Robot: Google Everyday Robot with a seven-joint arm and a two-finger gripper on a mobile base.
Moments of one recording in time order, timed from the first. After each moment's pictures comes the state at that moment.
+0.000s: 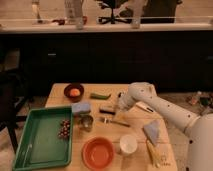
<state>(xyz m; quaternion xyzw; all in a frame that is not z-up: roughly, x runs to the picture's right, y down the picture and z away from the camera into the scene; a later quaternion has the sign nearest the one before) 0.075 0.140 0.918 -0.31 -0.20 0.15 0.92</state>
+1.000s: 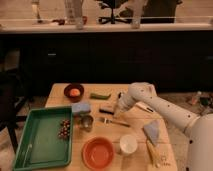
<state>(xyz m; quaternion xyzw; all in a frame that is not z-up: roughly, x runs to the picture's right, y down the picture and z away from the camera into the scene) 0.075 0.140 0.918 -0.31 -0.20 0.15 0.92</state>
